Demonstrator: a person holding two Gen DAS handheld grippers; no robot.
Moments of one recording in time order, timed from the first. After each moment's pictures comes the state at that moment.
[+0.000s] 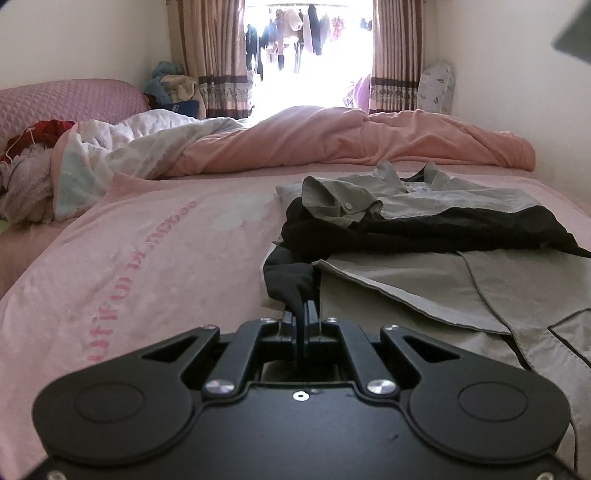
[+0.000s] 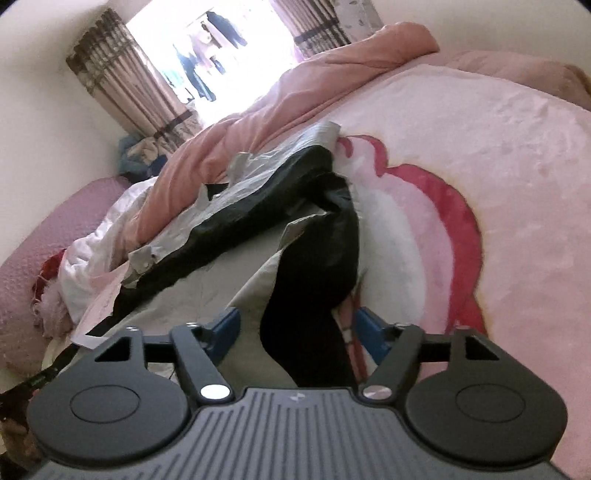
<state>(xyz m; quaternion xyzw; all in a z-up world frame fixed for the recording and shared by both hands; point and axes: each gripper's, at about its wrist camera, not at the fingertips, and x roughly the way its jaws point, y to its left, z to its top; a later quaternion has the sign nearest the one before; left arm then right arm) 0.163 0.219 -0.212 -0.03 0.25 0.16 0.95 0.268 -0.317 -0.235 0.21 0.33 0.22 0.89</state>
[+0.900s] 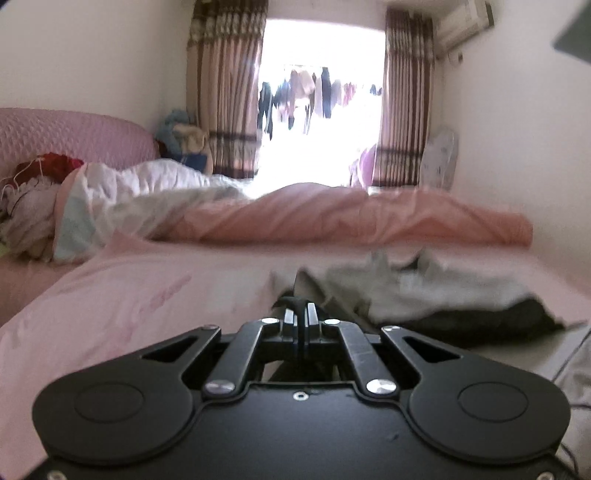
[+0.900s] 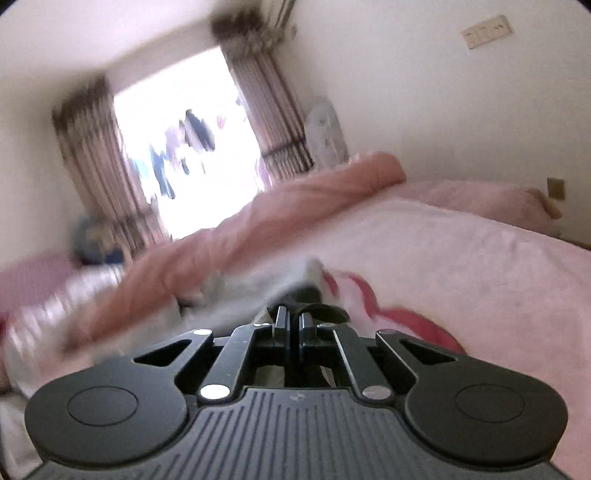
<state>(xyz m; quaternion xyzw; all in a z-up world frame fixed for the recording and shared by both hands) 0.186 0.216 -0.151 -0.06 0.13 0.17 0.98 0.261 -0.268 -0.169 0.20 0.13 0.08 0.97</state>
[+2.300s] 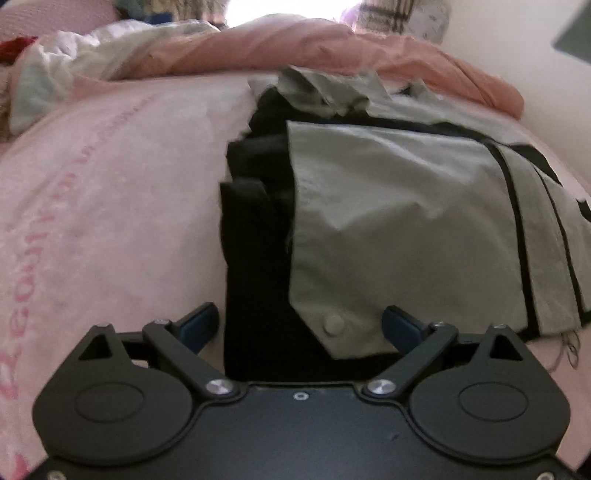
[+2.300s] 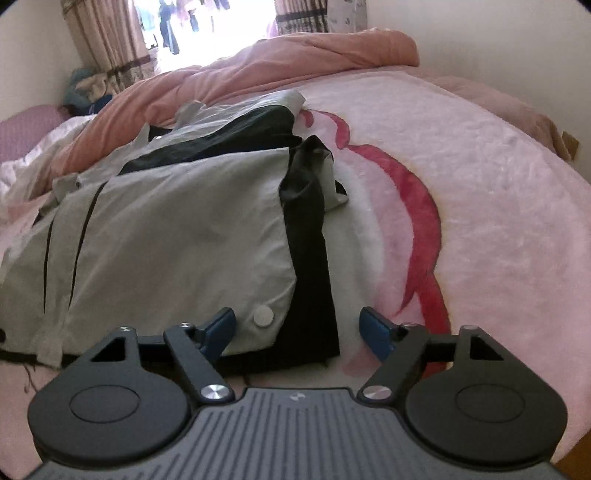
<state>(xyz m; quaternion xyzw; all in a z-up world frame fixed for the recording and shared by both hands) 0.174 0.225 -0.263 -0.10 0.38 0.10 0.92 0.265 -0.280 -0.256 0.06 0.36 0.11 0.92</state>
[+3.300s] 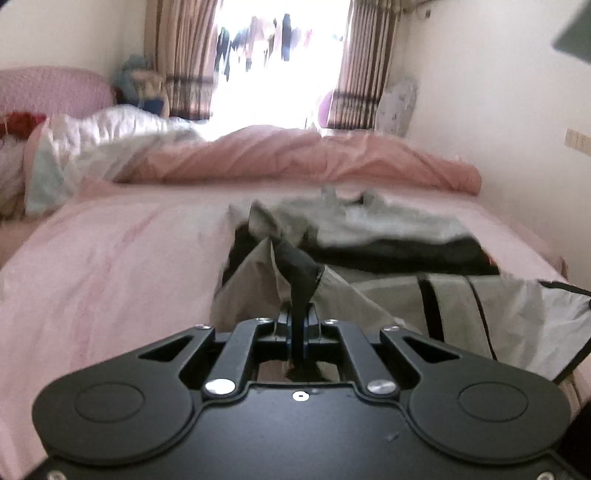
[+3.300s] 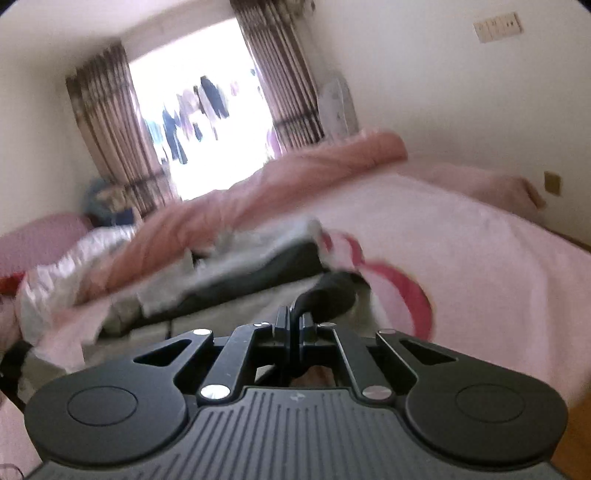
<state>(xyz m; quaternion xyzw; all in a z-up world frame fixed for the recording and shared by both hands) 0.084 0.193 -0.140 -0.08 0.22 0.08 0.97 0.187 -0.288 -0.170 0.16 0.18 0.11 0.96</state>
